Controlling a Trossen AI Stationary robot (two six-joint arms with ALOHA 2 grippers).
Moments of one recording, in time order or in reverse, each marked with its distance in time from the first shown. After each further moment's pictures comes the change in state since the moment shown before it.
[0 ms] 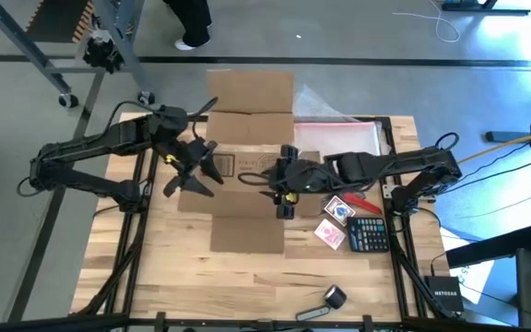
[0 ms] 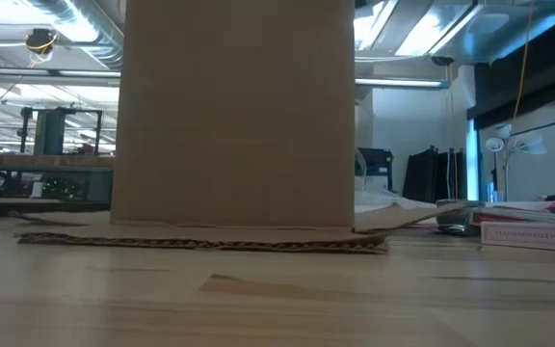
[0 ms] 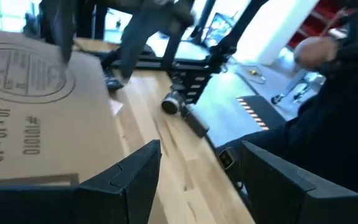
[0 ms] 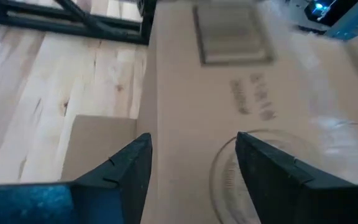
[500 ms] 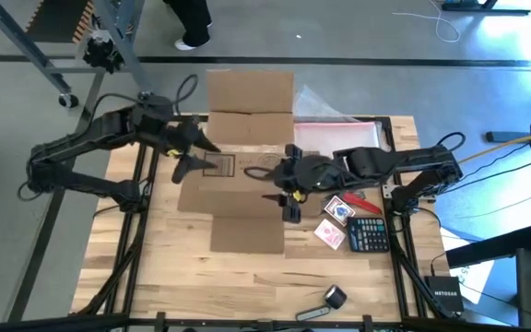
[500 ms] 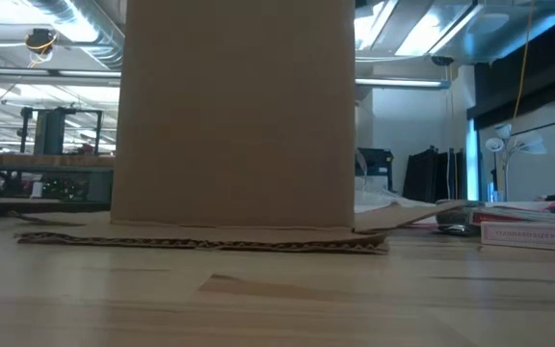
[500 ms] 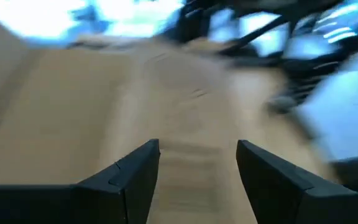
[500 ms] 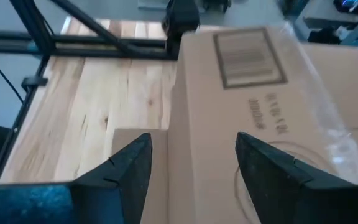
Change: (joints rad) left arm 0.057 -0.024 0.130 -0.165 -0.441 0.078; right arm 0.015 -0.002 0.104 -0.083 -0.087 0.102
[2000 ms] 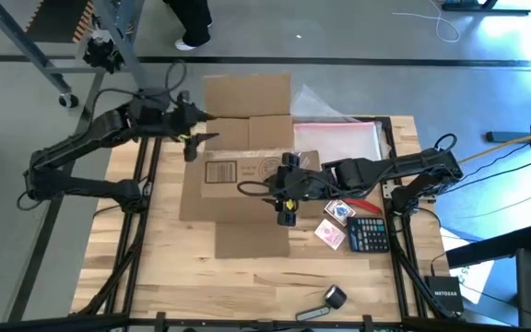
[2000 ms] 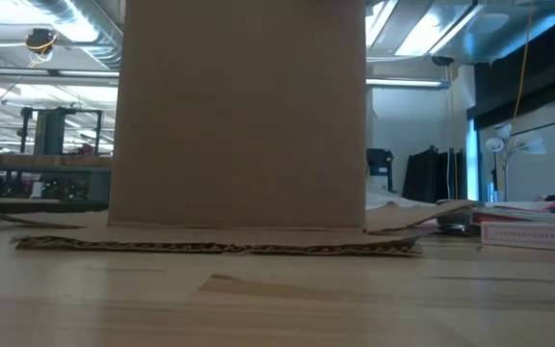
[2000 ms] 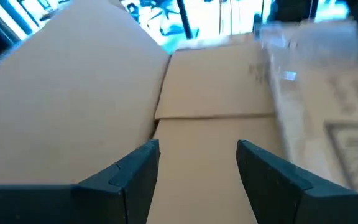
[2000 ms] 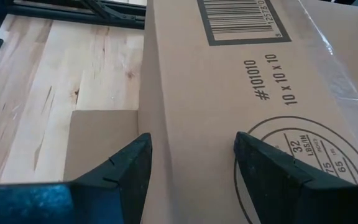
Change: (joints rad) left arm 0.141 -0.034 -0.107 0.147 -0.240 0.258; right arm 0.000 0.000 -0.185 0.113 0.079 -0.040
